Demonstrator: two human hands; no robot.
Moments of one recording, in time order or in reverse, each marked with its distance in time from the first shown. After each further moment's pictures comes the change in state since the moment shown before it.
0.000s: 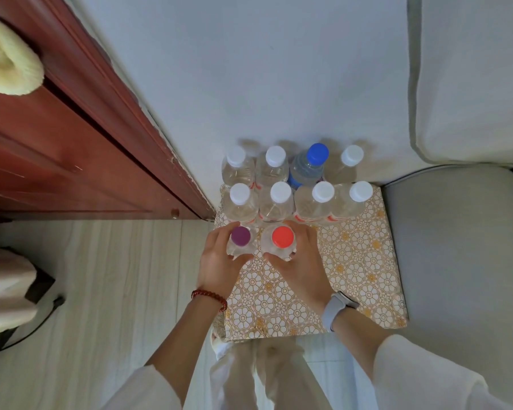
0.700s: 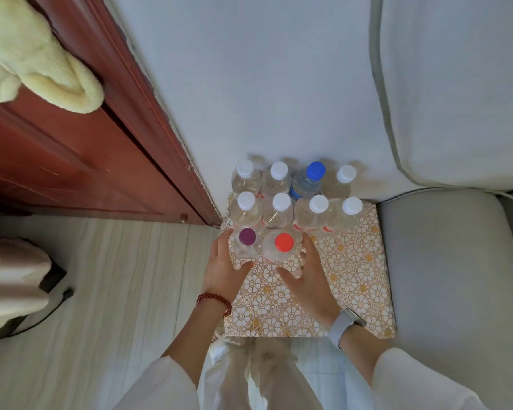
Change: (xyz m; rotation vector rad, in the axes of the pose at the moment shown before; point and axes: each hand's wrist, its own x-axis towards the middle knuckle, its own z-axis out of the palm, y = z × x) left_hand -0.024 0.020 -0.008 0.022 -0.025 -0.146; right_hand -0.029 -0.016 -0.029 0.096 -0.148 0.119
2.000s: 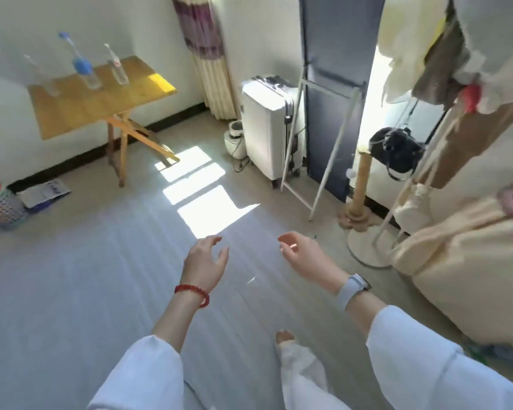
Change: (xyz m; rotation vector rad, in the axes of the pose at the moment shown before) left_hand -1.160 -0.374 -0.095 -0.400 1.805 -1.559; right_hand -1.044 -0.041 0.553 -0.902 -2.040 -1.442
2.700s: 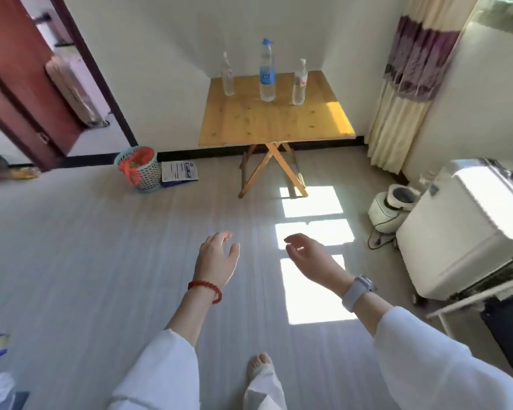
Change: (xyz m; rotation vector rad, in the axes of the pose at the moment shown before) left_hand 0.403 -0.248 -0.235 -0.097 0.424 -0.456; right_hand 0.504 -0.332 0.193 -0.127 -0.409 -0.407
